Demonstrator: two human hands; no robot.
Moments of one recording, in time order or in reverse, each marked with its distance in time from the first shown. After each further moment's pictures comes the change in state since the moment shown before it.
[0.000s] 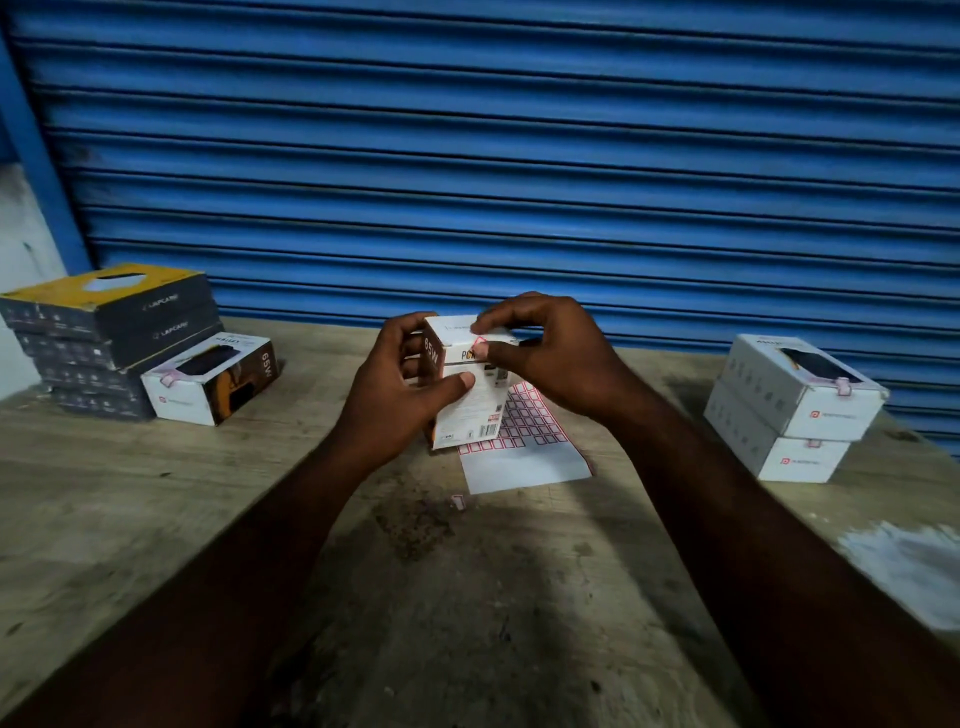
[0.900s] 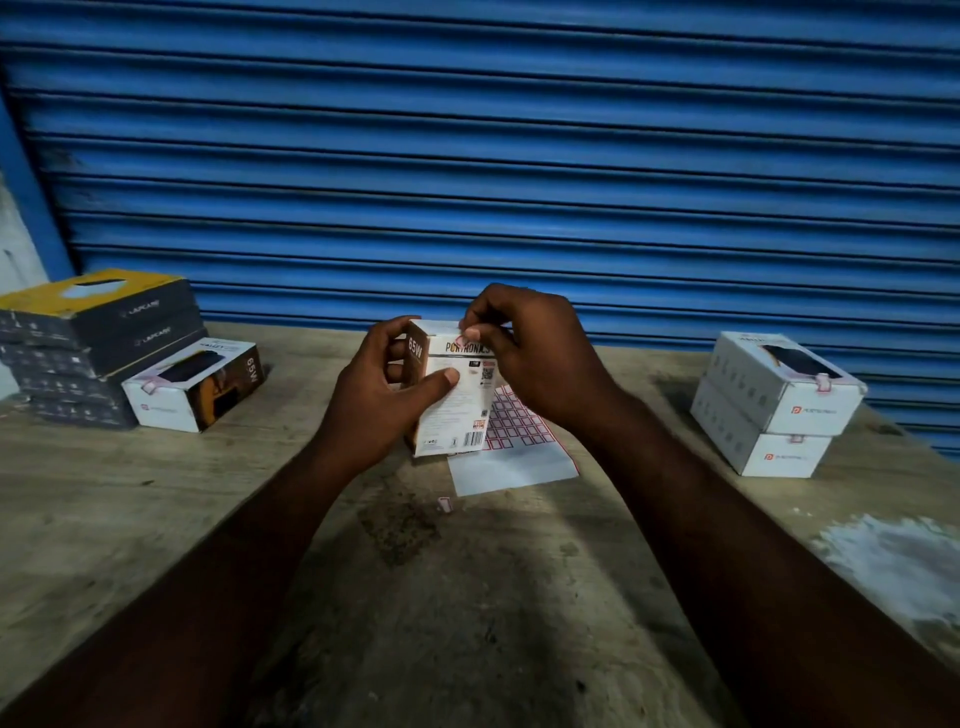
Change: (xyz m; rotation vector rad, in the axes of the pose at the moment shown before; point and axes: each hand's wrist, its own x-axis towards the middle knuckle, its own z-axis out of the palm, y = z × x) left_hand 0.001 -0.001 0.001 0.061 0.038 -0.010; right_hand -0.003 -0.010 0.002 -0.308 0.106 -0.209
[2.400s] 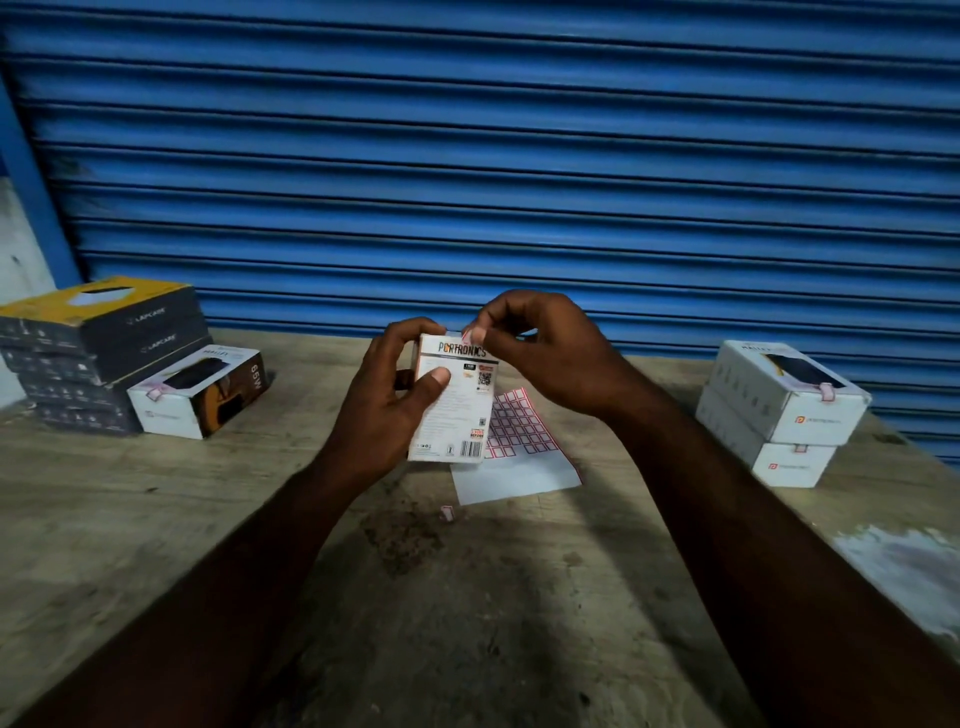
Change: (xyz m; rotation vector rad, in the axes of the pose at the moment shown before) left_hand -0.001 0.000 0.002 0.004 -0.076 0.254; right_hand 0.006 0.006 -0.014 0.301 -0.157 0.153
